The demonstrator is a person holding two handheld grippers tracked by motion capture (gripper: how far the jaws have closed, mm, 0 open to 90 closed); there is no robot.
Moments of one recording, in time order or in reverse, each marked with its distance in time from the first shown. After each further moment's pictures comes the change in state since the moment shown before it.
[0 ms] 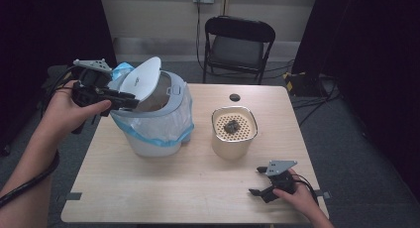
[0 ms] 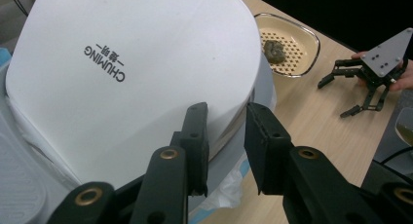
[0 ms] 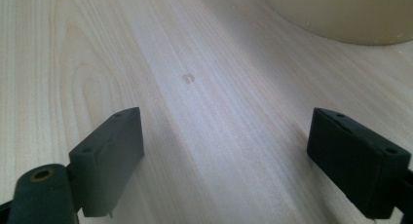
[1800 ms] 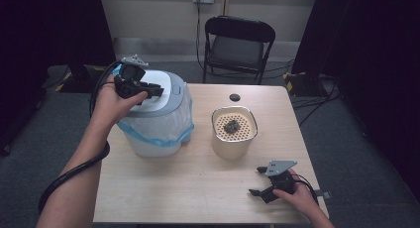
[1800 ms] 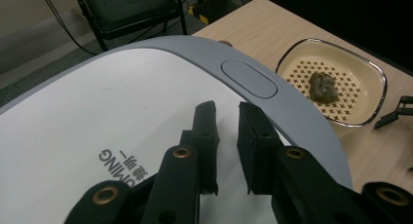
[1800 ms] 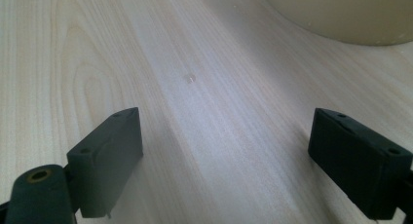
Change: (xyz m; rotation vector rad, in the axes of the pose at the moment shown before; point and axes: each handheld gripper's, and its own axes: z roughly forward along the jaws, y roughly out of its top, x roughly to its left) left arm 0.001 0.030 0.079 -0.038 0.111 -0.003; right arm 0.000 0.000 0.000 0.002 0.004 -0.003
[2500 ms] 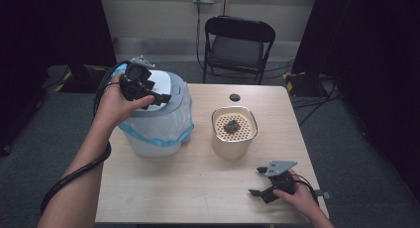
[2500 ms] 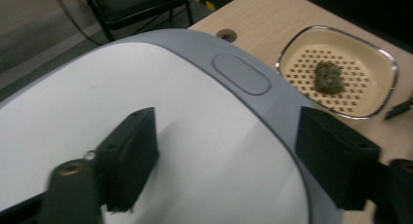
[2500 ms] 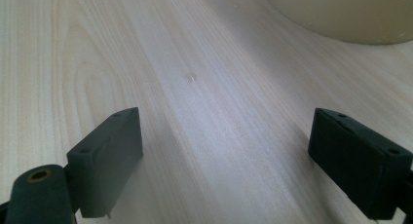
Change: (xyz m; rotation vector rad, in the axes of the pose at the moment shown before) left arm -0.014 0.005 0.002 0.046 0.020 0.025; right arm 0.001 0.000 -0.001 0.000 -0.002 0.001
